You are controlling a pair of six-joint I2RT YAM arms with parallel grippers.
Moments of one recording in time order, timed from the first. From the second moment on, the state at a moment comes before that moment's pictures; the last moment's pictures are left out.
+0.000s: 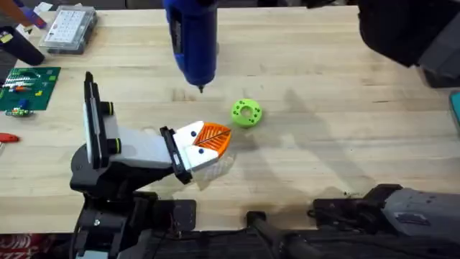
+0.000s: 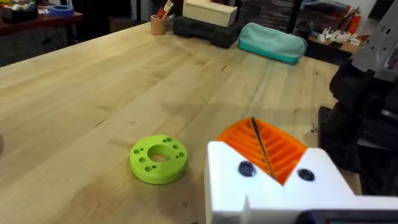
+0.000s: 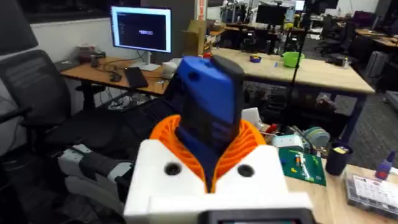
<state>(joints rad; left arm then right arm) -0.07 0.00 0.01 -0.10 1.06 -0.06 0.57 1.42 1.23 0.80 -1.27 0.51</state>
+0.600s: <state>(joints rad) -0.07 0.00 0.01 -0.10 1.06 -0.06 0.63 1.42 1.01 1.03 -1.25 0.49</state>
